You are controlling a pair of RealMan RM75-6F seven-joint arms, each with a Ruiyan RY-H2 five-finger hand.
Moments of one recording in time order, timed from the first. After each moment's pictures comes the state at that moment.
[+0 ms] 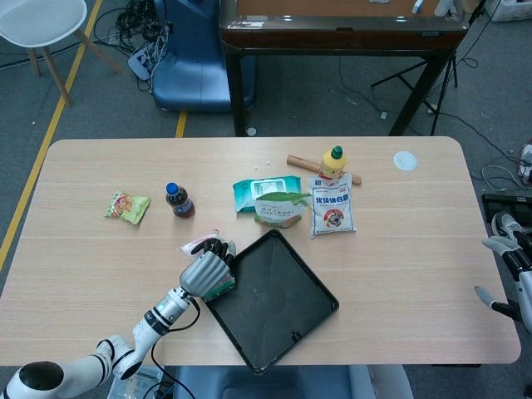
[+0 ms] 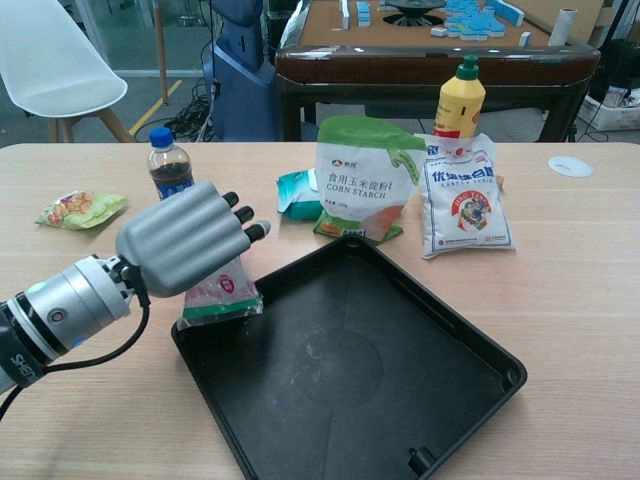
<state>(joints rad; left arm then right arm) -0.69 -1.91 -0.02 -0.87 1.69 1.27 0.90 0.01 -0.96 0.08 -1.68 -1.54 1.59 0.07</state>
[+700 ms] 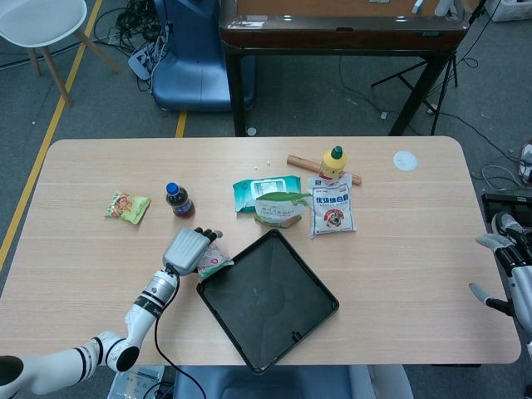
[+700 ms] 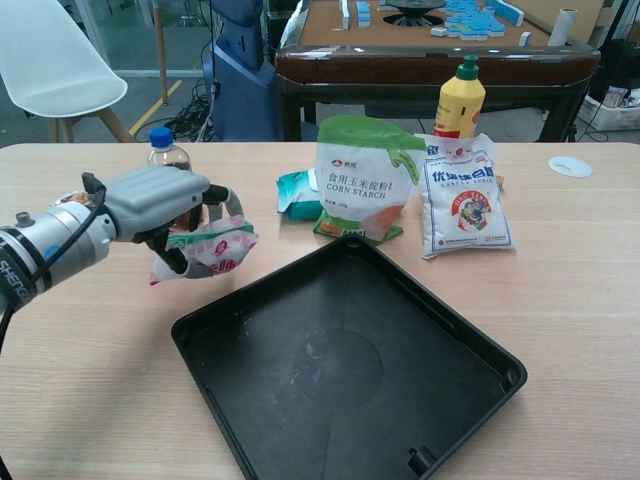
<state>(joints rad) -0.69 -1.69 -0.19 -1.26 1.30 0.96 0.37 0.03 -0.98 0.09 -1.67 -1.53 1.56 0.07</state>
